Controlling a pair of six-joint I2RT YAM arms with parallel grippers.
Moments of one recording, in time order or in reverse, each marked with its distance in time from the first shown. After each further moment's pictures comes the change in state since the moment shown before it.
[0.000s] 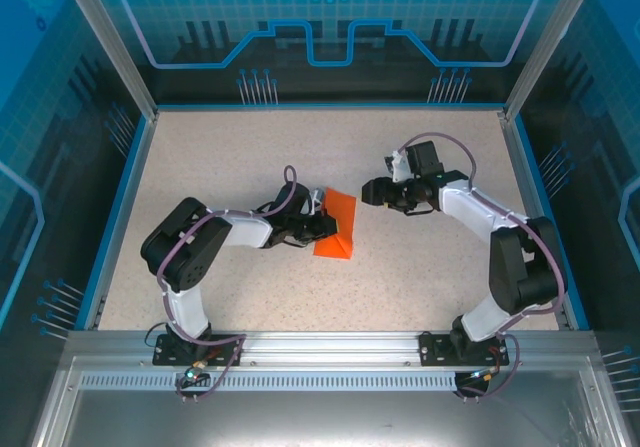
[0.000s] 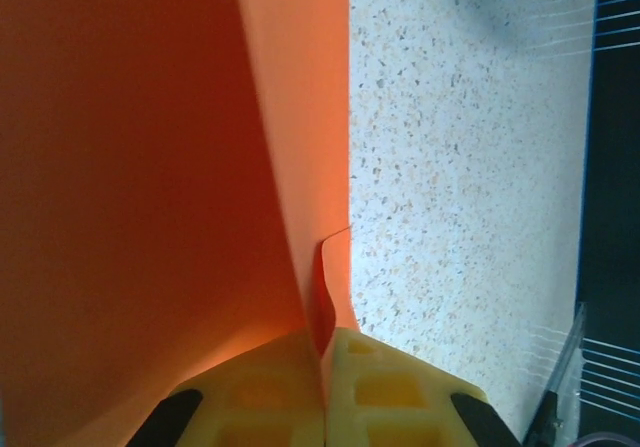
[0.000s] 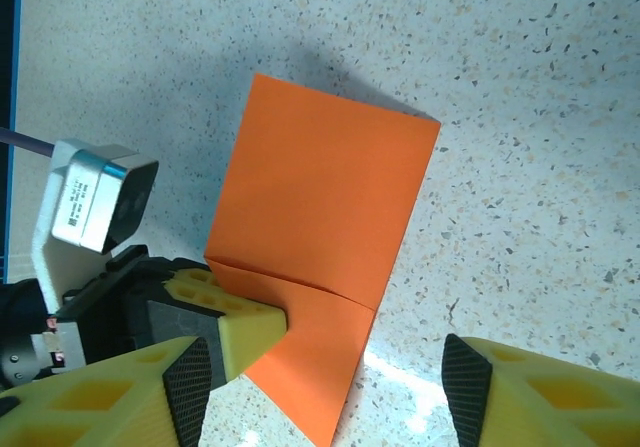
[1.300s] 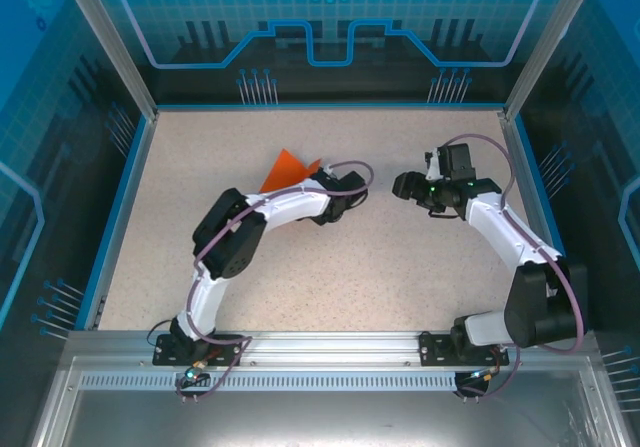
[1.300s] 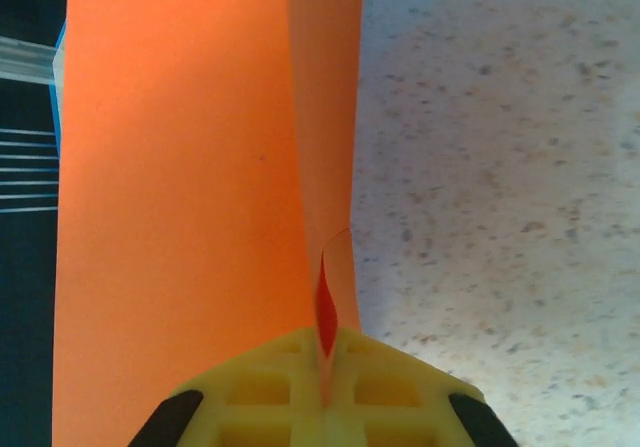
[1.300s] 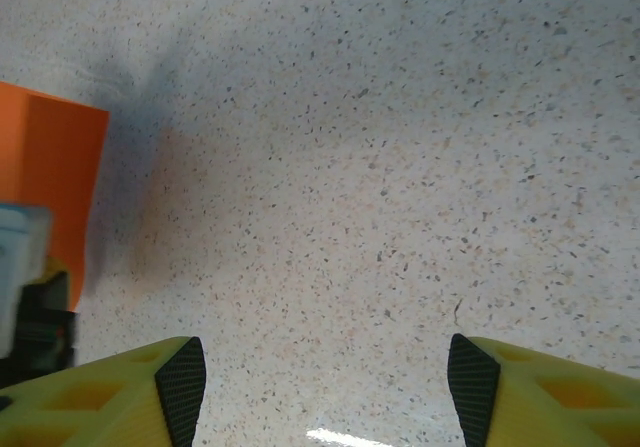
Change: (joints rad) left arm -0.212 0.318 0.771 -1.213 -1.329 0.526; right arm -0.137 -0.211 -0.071 -0.084 0.220 0.090
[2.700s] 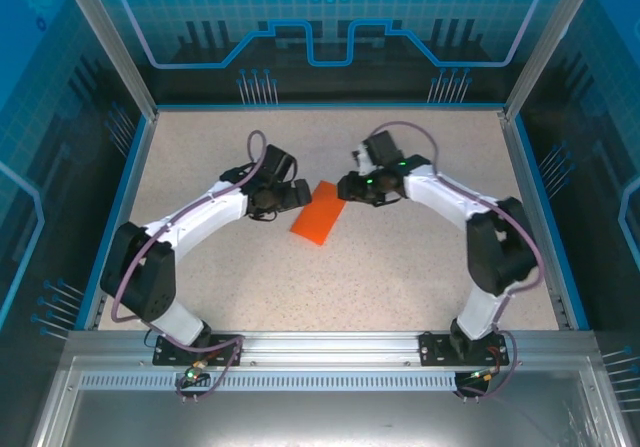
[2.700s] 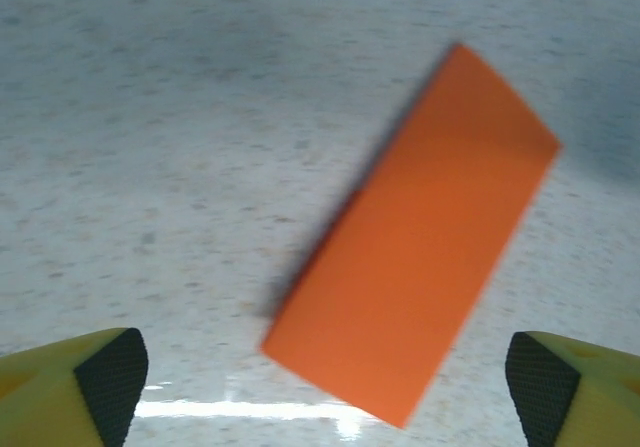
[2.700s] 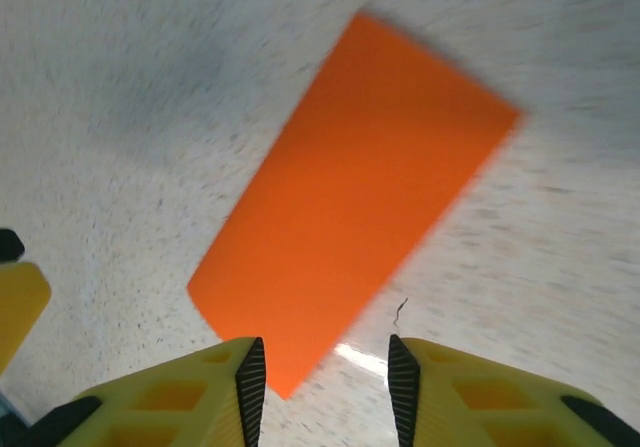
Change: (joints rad) left arm 0.311 -0.598 -0.463 0.314 0.784 -0.460; right arm 0.369 0.422 0.350 -0.026 -0.051 0.016
